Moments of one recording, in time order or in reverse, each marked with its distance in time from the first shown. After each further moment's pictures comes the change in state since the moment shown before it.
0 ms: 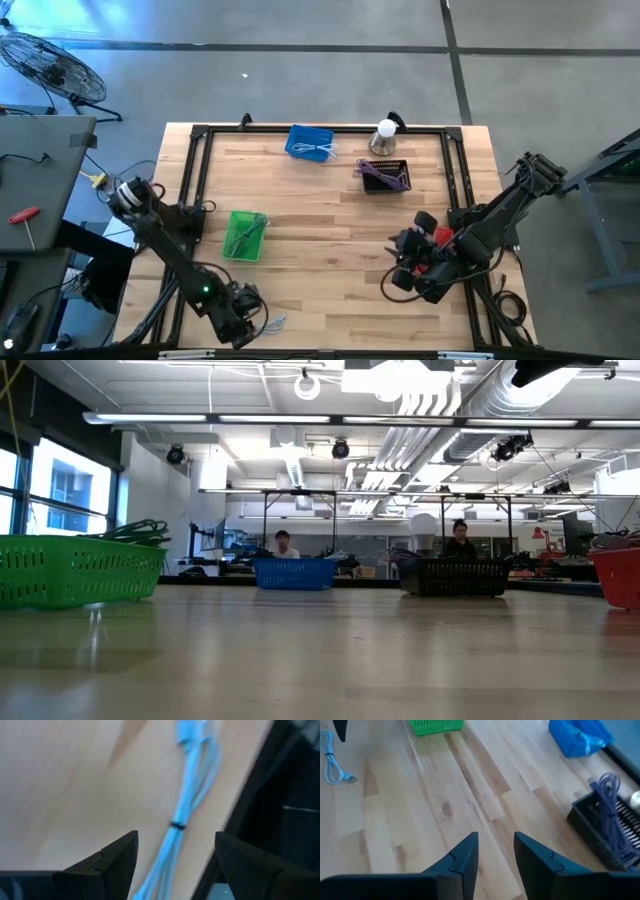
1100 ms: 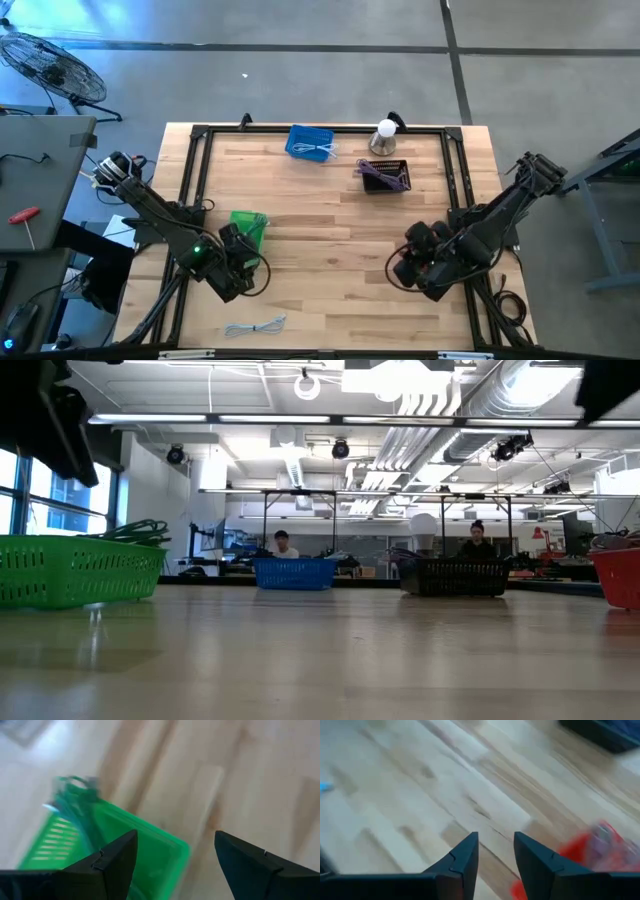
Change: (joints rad) left arm 0.163 -0.284 -0.001 -0.558 -0.462 0.352; right arm 0.004 -0.001 0.000 -0.200 -0.246 0.569
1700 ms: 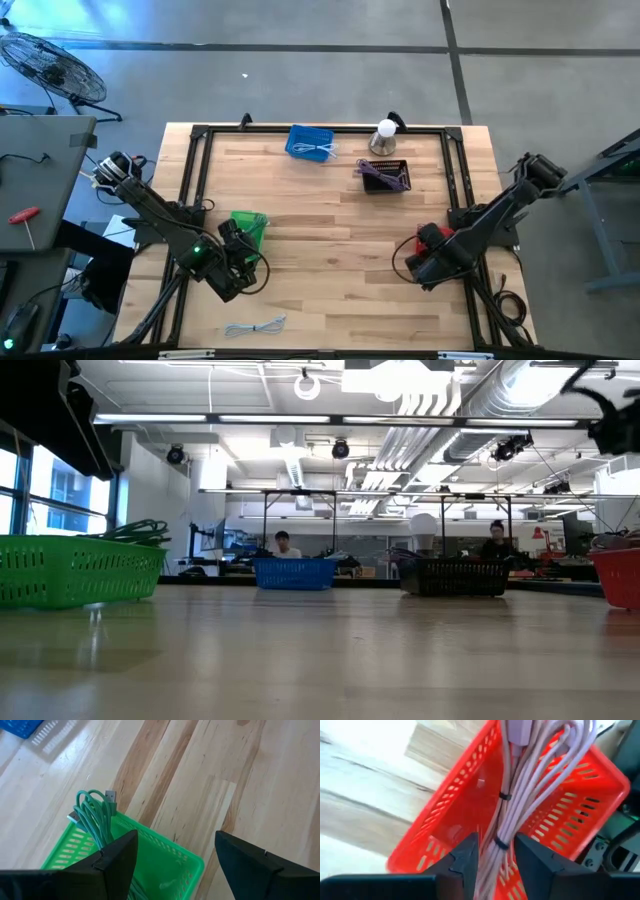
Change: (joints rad) left arm 0.000 0.000 0.000 -0.018 -0.084 -0.016; right arm -0.030 0.006 -0.337 0.023 -0.405 0.255
